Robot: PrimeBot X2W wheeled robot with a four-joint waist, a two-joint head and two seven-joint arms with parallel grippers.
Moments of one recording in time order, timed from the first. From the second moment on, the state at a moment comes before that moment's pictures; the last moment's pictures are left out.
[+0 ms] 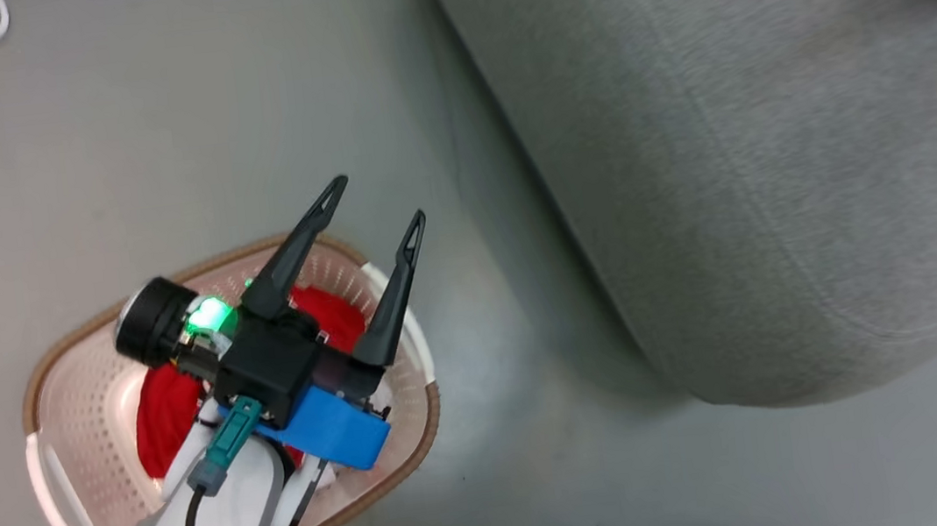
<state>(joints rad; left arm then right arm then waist) -0.44 0.30 -0.54 0.14 -0.21 -0.13 -0.24 -1.15 -0.43 -0.27 0.88 0.29 0.13 -0.18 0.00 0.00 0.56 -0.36</state>
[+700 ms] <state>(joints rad) -0.47 0.34 -0.55 0.06 -0.21 -0.12 -0.21 -1.02 -0.38 -0.46 1.09 0.13 0.13 -0.25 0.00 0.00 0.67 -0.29</state>
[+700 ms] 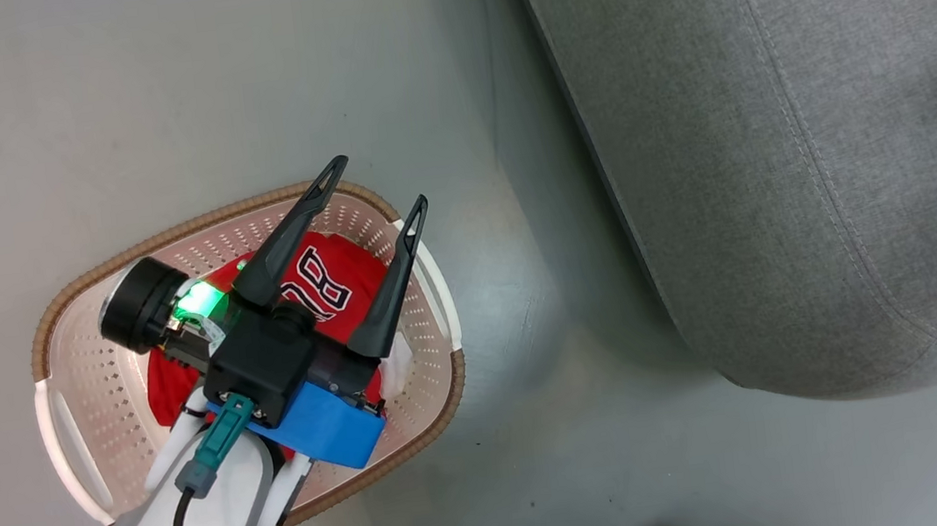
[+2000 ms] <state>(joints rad) -0.11 0.11 -0.31 0.21 -0.29 -0.11 -0.26 -0.39 -0.23 -0.23 0.50 0.09 0.13 -0.14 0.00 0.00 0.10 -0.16</state>
